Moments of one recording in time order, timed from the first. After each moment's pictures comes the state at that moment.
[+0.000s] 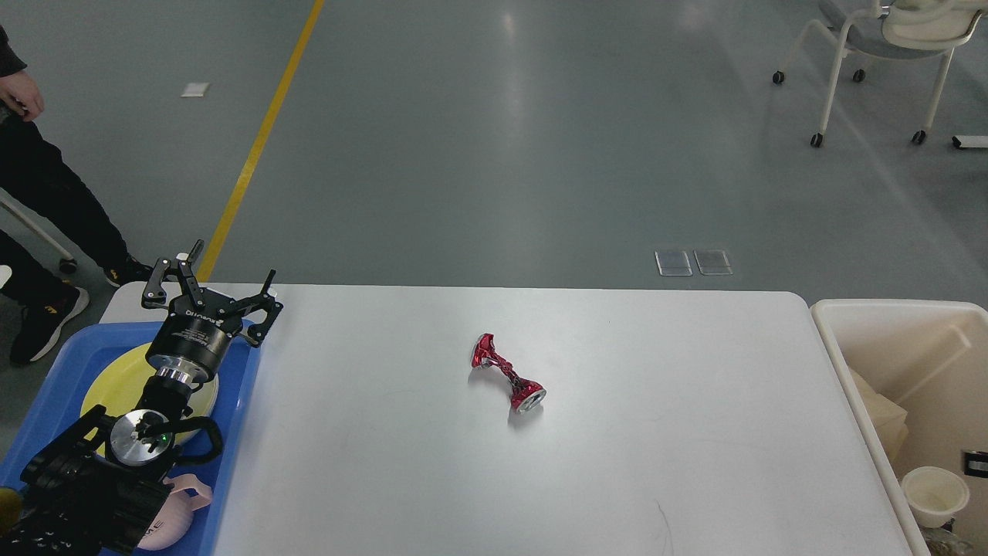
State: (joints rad) left arm -0.52 0.22 -1.13 -0.44 -0.15 -0.71 -0.12; right arm 0.58 -0.58 -1.12 0.11 -0.32 0.09 0.37
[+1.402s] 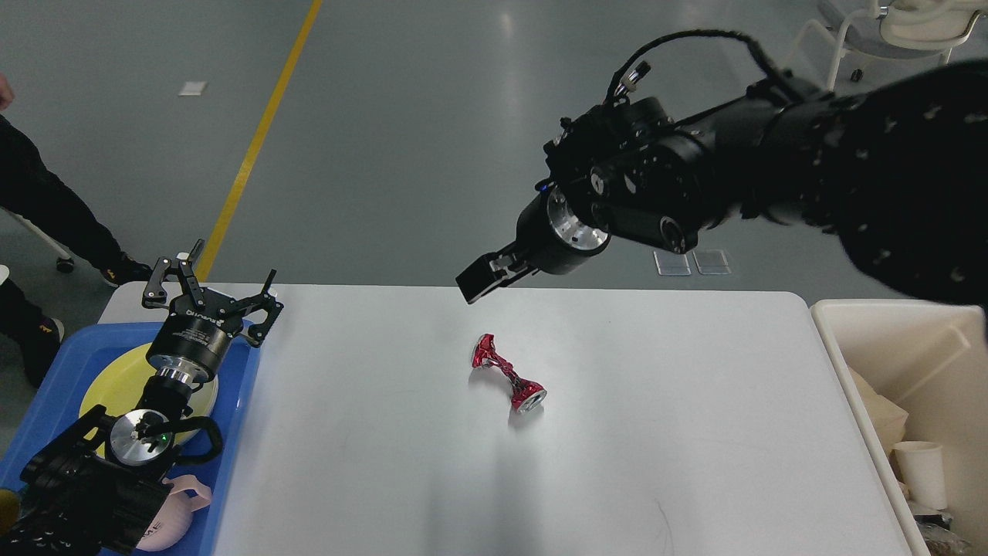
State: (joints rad) left arm -0.52 0.22 -1.13 -0.44 -0.15 -0.71 -0.12; right arm 1.81 0.19 -1.16 0.90 -0.29 0.40 0.34
